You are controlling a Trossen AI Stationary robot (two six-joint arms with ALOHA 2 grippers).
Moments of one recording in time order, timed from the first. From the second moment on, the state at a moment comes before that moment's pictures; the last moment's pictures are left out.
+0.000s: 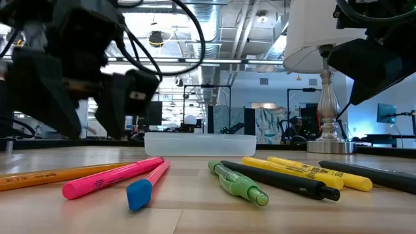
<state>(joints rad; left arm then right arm) -0.39 1.67 0.60 0.40 0.18 0.20 0.70 1.94 1.27 -1.54 0.66 1.90</state>
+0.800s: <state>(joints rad) -0.38 1.72 0.63 0.25 0.19 0.12 0.71 1.94 1.26 -1.52 0.66 1.90</state>
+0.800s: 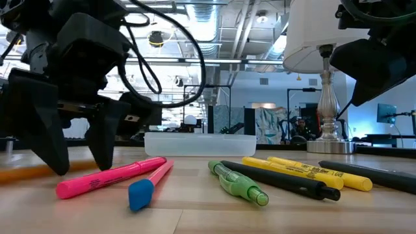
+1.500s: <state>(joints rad) -0.47 1.39 0.62 -0.32 0.02 -0.05 0.71 1.94 1.26 -1.52 0.69 1.90</state>
